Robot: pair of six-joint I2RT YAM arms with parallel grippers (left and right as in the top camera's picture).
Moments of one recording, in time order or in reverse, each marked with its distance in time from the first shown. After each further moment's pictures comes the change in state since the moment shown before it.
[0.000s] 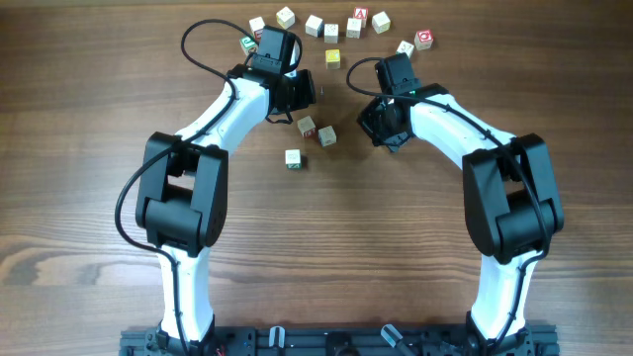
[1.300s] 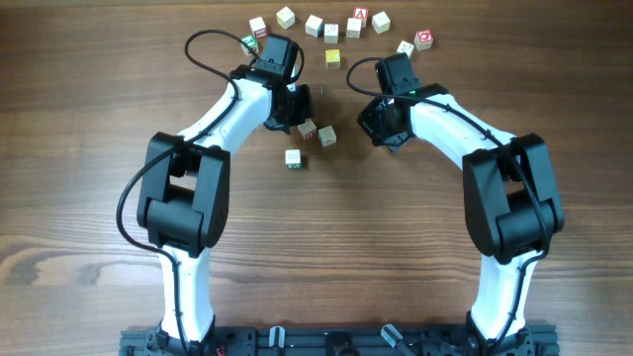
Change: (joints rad) left arm -0.011 0.000 0.000 -0.167 -0.023 0.007; right arm 0.000 0.000 0.000 0.001 0.000 0.000
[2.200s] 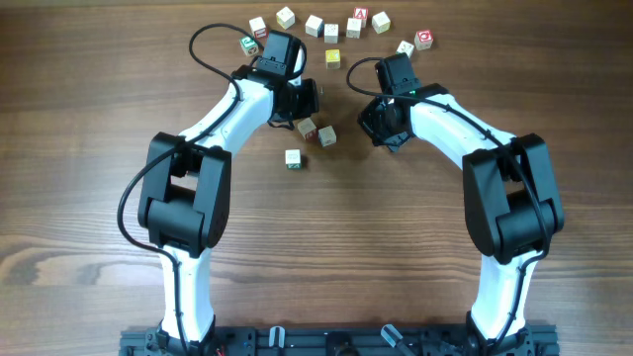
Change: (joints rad) left arm -0.006 0.001 0.000 0.081 0.051 0.033; right arm 0.000 0.000 0.000 0.000 0.000 0.000
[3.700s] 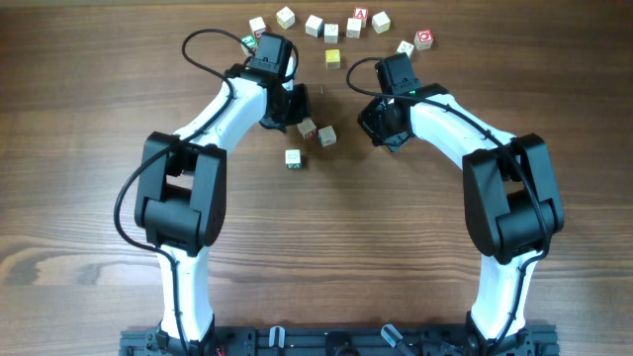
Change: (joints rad) left arm 0.019 0.000 0.000 -0.080 -0.005 0.012; right arm 0.000 0.000 0.000 0.000 0.000 0.000
